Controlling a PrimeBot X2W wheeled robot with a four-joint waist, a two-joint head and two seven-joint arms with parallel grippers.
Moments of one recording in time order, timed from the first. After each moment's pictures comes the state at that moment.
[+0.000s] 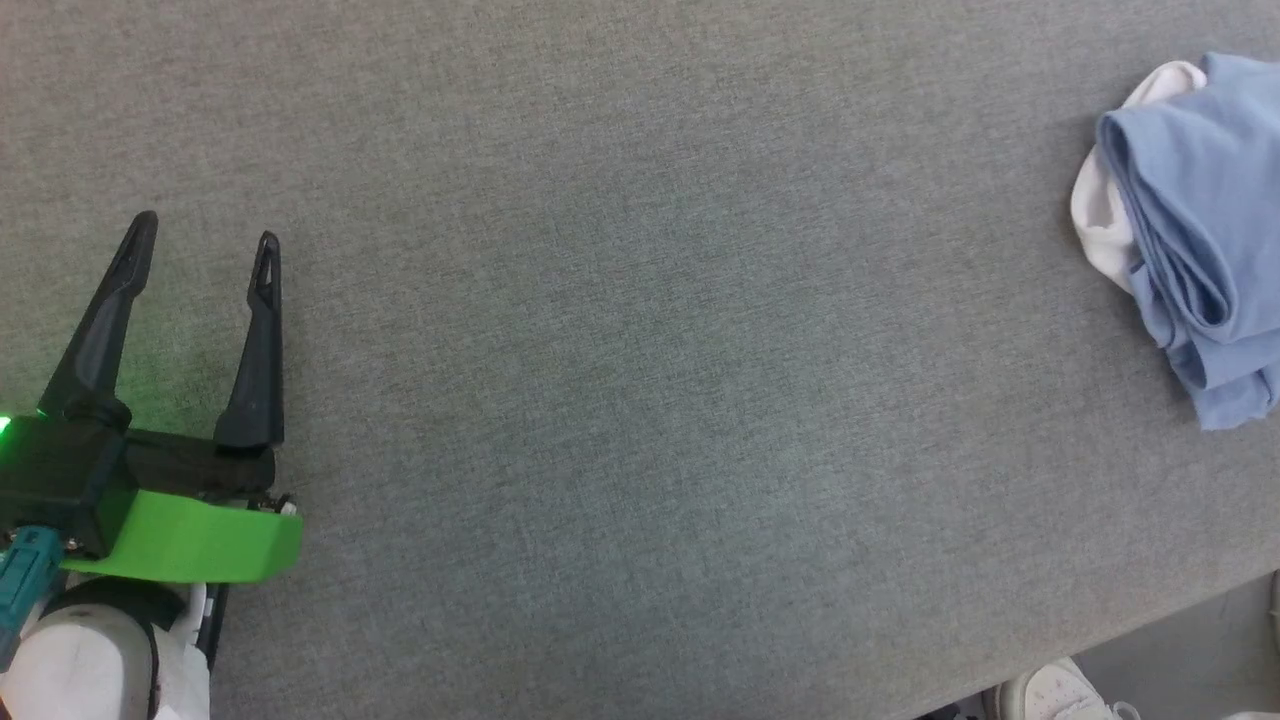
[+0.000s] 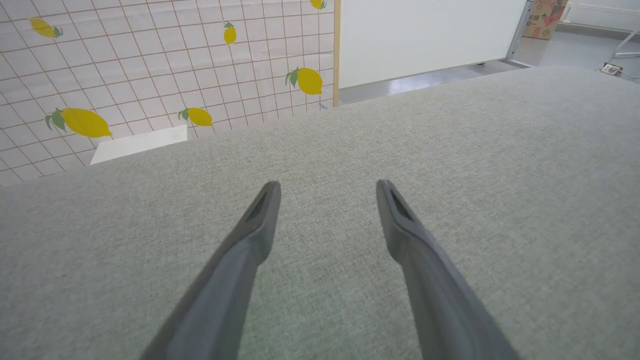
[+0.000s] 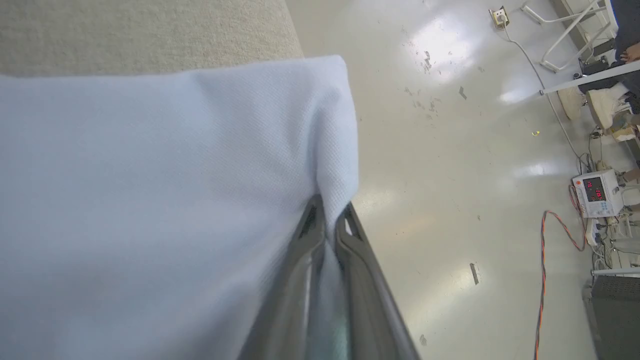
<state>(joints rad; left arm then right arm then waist) -0.11 0.39 -0.02 -0.44 -0.17 -0.01 -0.01 -0.74 -0.61 -0.15 0.67 0.18 0.13 0.31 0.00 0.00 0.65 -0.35</state>
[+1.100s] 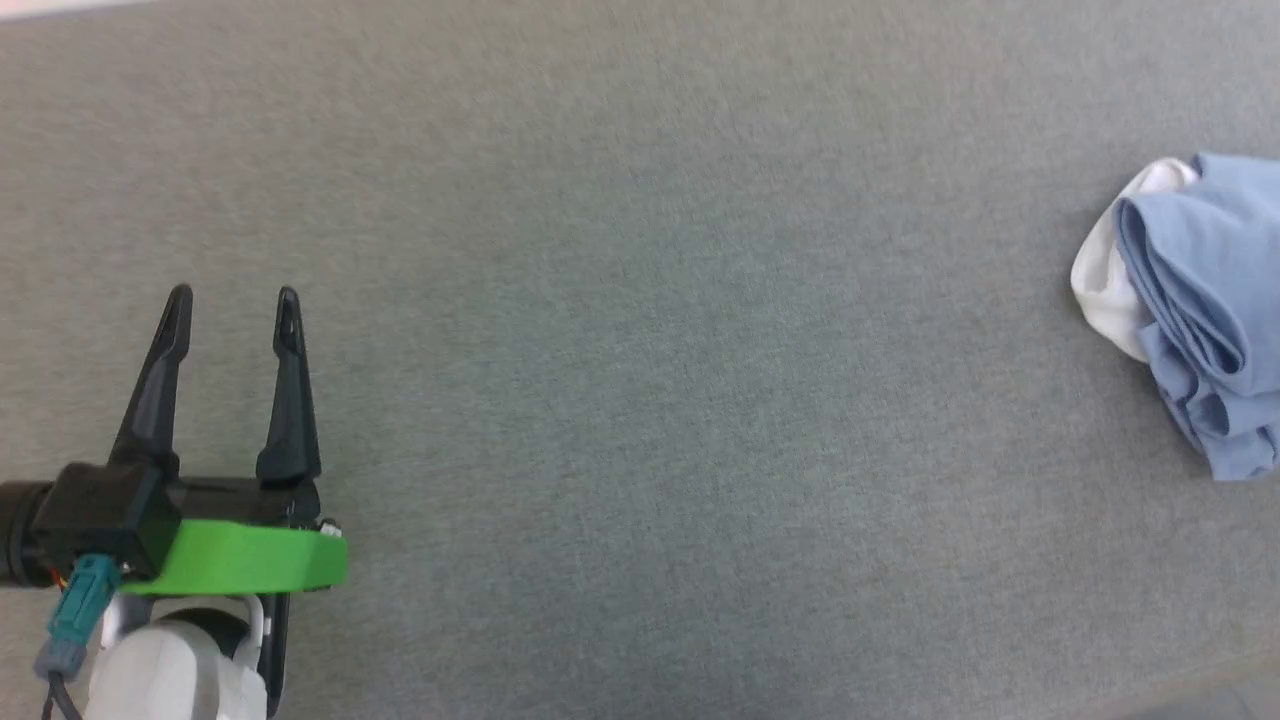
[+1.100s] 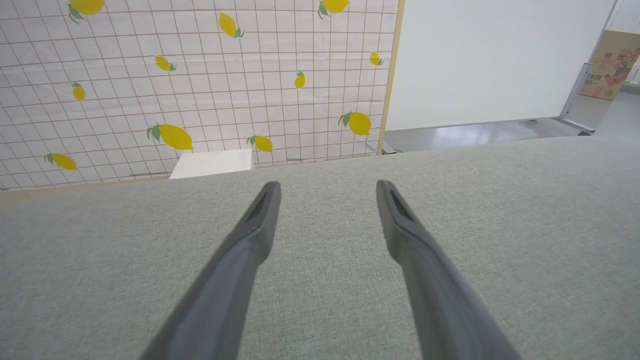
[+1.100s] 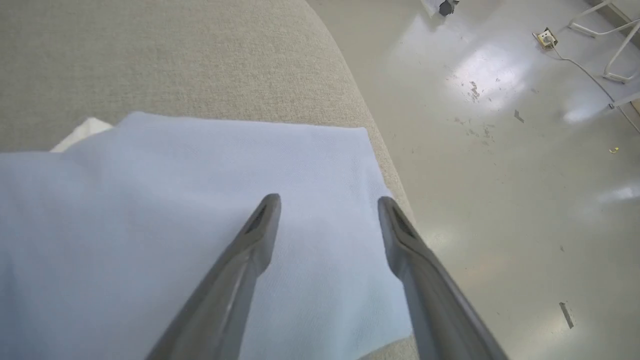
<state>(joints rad) -0.08 0.29 -0.05 -0.27 -0.22 0.06 -0.16 -0.68 -0.58 -0.09 0.81 0.27 0.13 0.13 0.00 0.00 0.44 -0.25</state>
